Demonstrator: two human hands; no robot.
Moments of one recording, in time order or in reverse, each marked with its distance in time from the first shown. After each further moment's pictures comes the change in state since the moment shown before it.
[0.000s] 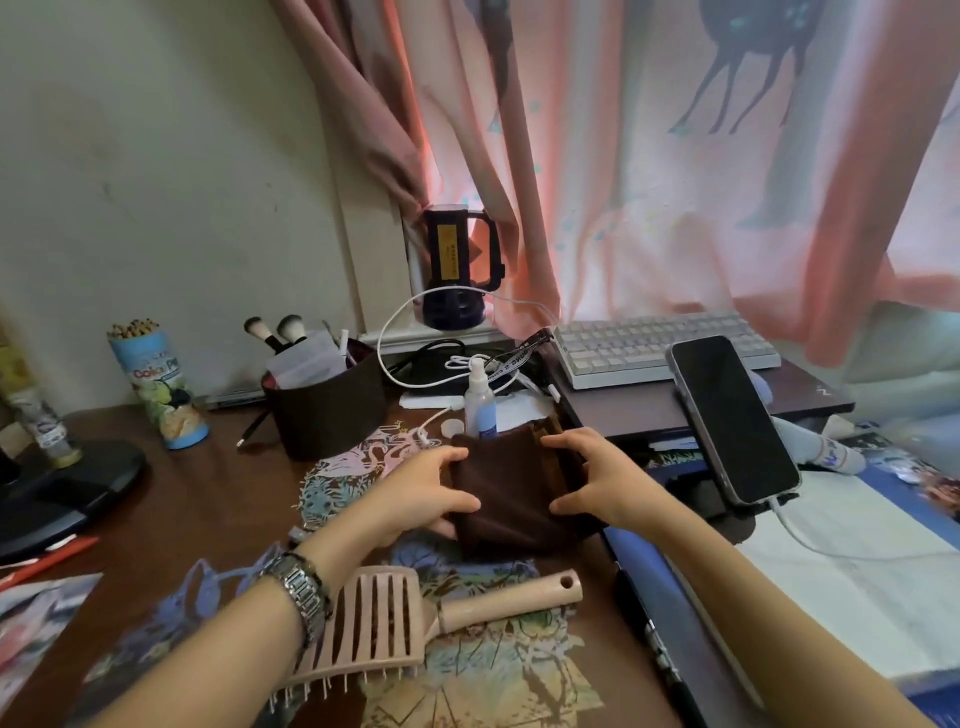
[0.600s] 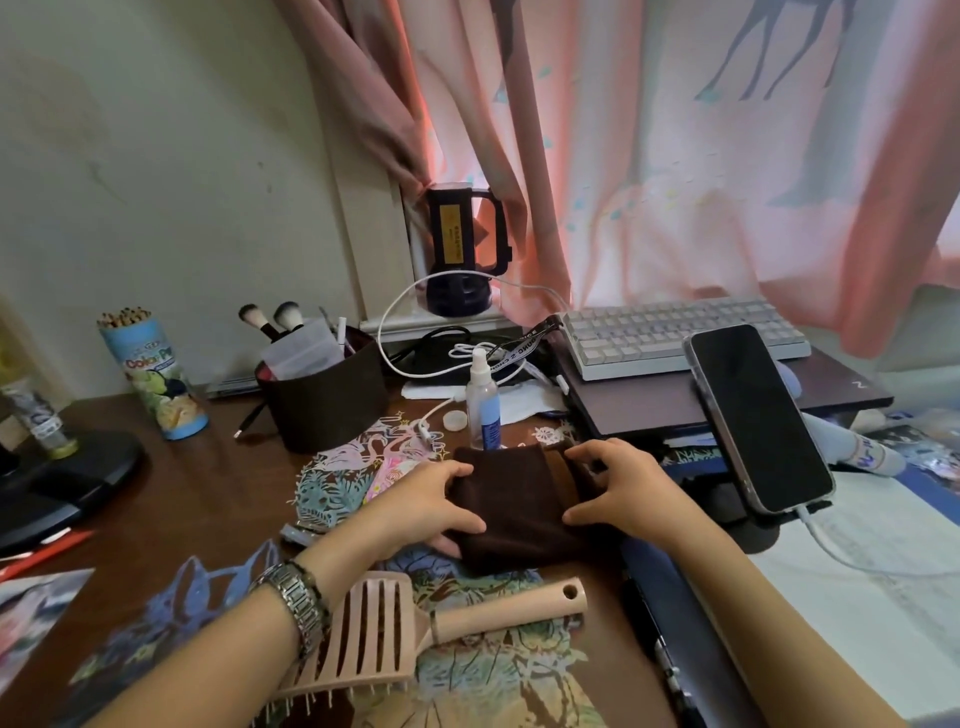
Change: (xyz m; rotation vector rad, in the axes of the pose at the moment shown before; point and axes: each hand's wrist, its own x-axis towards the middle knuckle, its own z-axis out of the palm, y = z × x) left_hand 0.012 -0.006 0.010 0.071 -0.042 -0.117; right_hand -0.003 0.010 -0.005 -0.145 0.044 0.087
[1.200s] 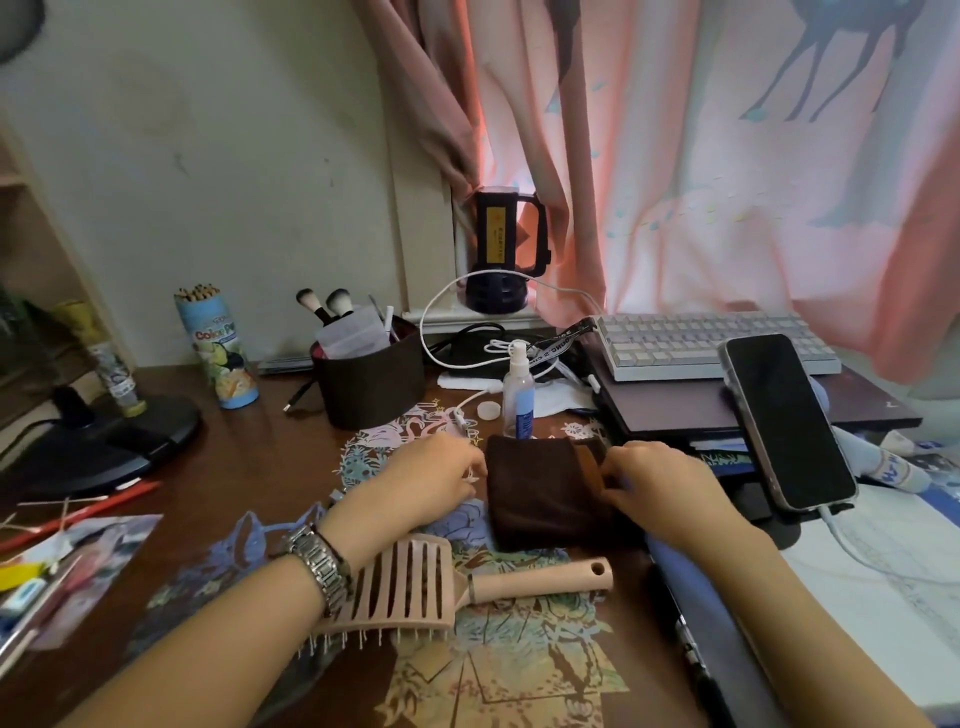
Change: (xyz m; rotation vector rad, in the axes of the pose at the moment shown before) left_hand -0.033 0.005 -0.017 0.943 0.259 0.266; right_hand -0.018 -0.016 -0.002 -0.655 0.135 -0.225
